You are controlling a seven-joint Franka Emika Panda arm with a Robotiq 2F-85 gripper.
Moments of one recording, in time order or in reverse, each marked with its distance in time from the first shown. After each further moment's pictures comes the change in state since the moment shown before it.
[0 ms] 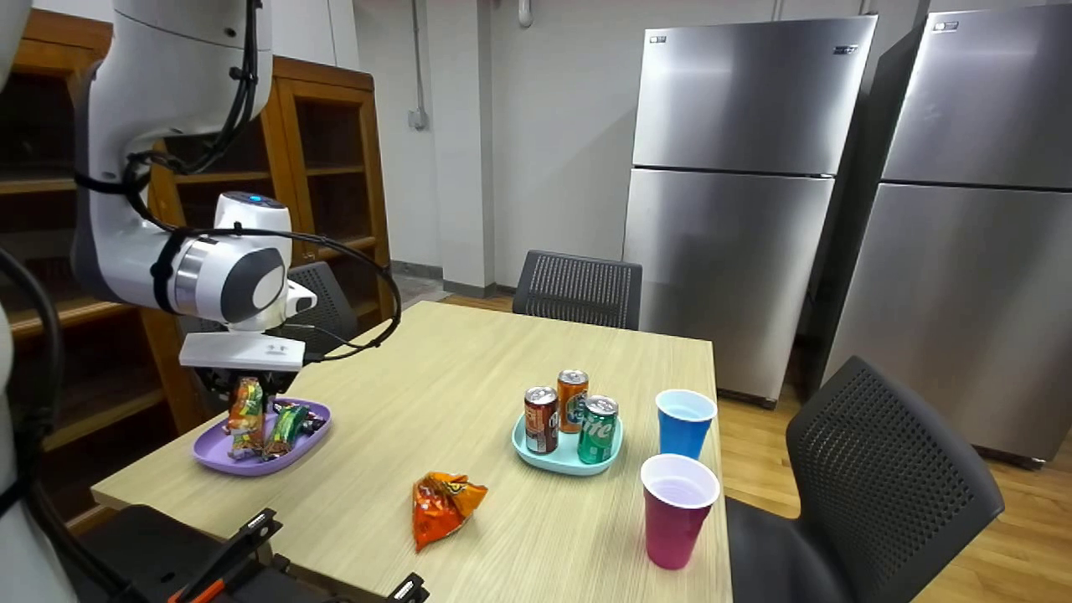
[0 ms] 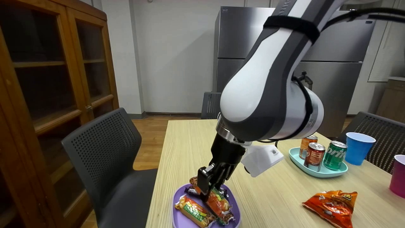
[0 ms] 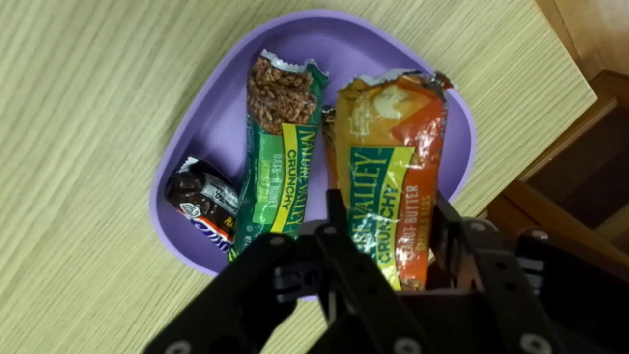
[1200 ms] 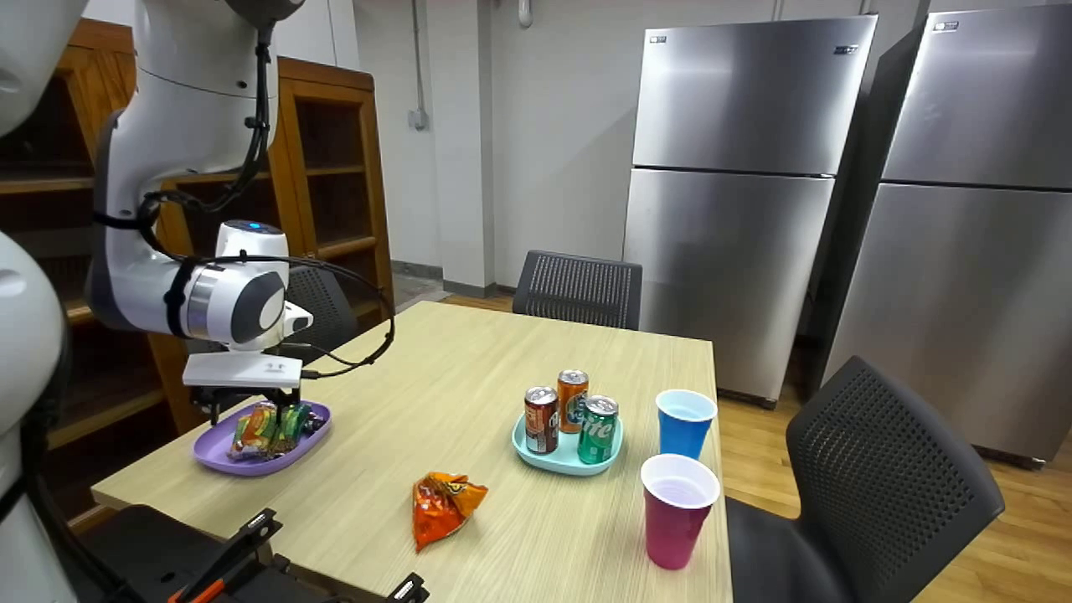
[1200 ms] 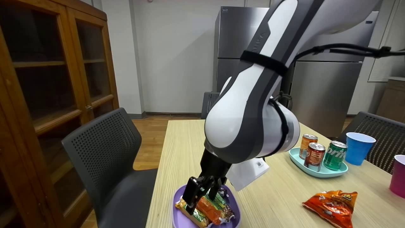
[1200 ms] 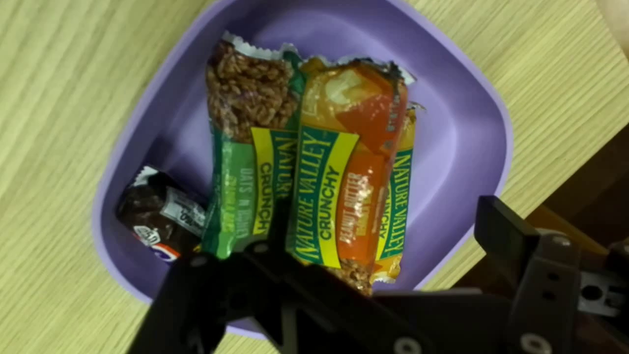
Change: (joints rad) arm 0.162 0.129 -0.134 0.118 -0.055 0.001 0.054
